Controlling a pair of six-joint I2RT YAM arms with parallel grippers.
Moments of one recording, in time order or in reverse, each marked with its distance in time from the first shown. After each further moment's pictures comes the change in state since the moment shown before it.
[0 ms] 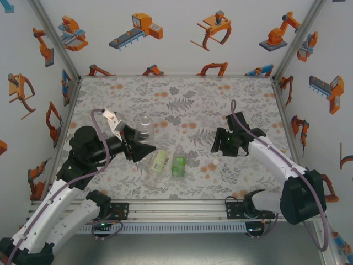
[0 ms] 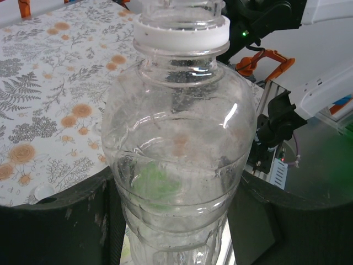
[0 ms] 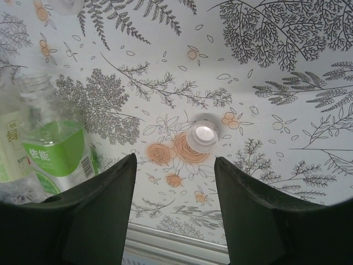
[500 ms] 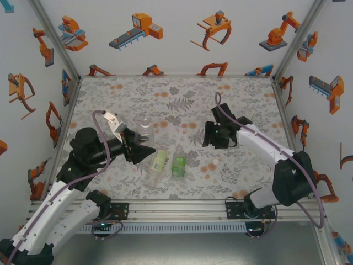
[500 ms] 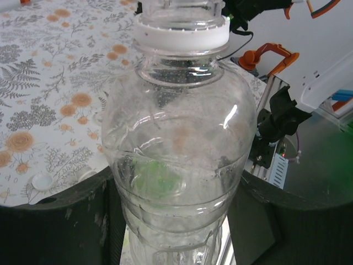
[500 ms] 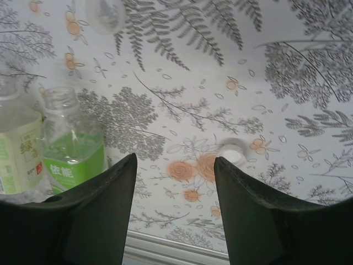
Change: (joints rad) left arm -0.005 -0.021 -0.013 -0.044 -0.021 0.002; right arm 0.120 0.194 0.201 -0.023 0.066 -0.003
